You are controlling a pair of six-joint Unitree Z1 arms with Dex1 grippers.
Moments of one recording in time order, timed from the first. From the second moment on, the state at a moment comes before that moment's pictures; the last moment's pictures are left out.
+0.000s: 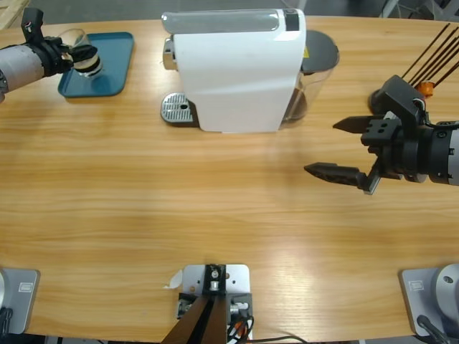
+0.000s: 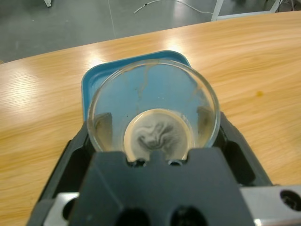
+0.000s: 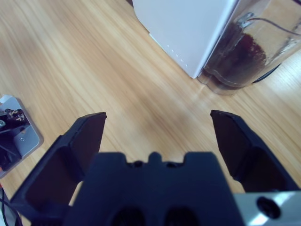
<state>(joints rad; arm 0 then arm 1) -0.12 2.00 -0.61 -0.94 -0.07 0.06 0.69 1.25 -0.57 0.09 0.19 -0.11</state>
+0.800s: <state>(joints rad) -0.11 1.99 -0.66 -0.71 -0.08 0.06 0.69 1.25 -0.57 0.09 0.19 -0.11</state>
